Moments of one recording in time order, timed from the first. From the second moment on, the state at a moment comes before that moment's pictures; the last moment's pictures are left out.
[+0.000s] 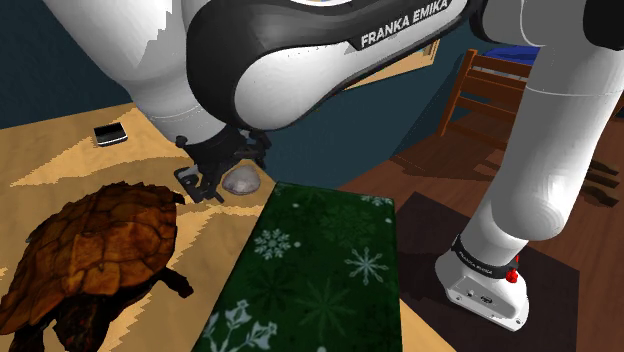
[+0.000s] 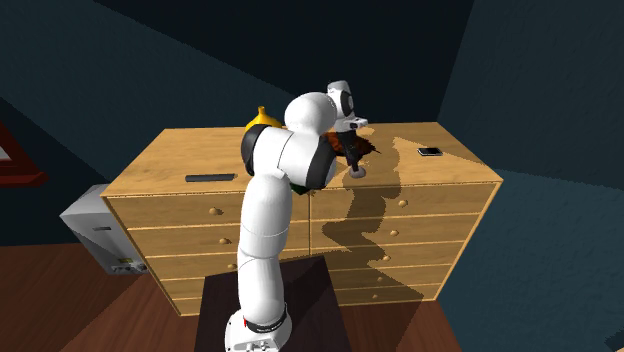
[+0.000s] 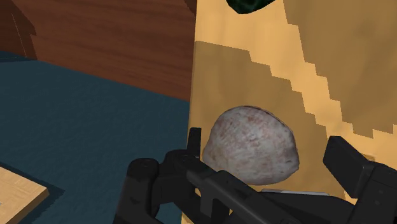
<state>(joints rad) 0.06 0.20 0.95 -1.70 -0.48 1.60 1.16</state>
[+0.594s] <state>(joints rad) 0.04 0.19 0.95 -1.74 -0.48 1.63 1.16</state>
